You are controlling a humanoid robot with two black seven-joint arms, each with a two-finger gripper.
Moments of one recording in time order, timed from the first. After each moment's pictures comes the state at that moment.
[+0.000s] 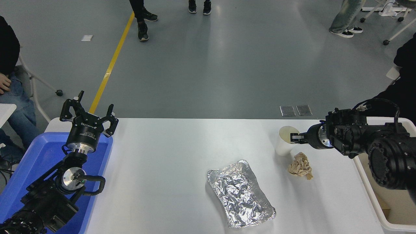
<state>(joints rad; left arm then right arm) -0.54 0.24 -0.94 -0.52 0.00 -0.56 -0.50 1.20 -0.10 -1.51 0.43 0.03 0.30 0.38</state>
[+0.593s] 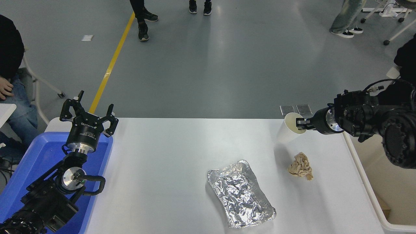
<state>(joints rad) -0.54 0.24 -0.94 -0.52 0.00 -0.56 -0.50 1.52 -0.21 -1.53 0.66 0.00 0.38 0.39</state>
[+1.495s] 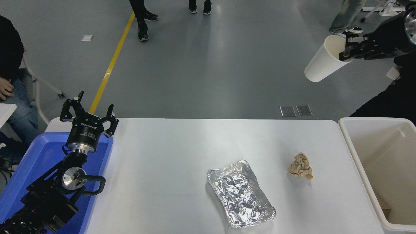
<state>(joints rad) -0.54 0.24 -0.94 -0.52 0.00 -0.56 -0.50 2.21 -0.44 -1.53 1.06 -0.22 0.55 0.42</state>
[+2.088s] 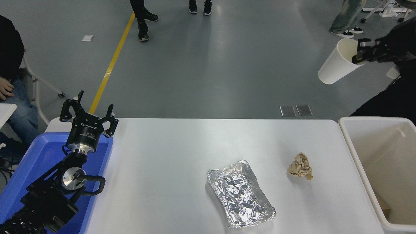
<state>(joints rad) -0.54 0.24 -0.94 -0.52 0.00 -0.56 -0.50 1.88 -0.50 -1.60 0.75 -0.16 0.49 0.41</state>
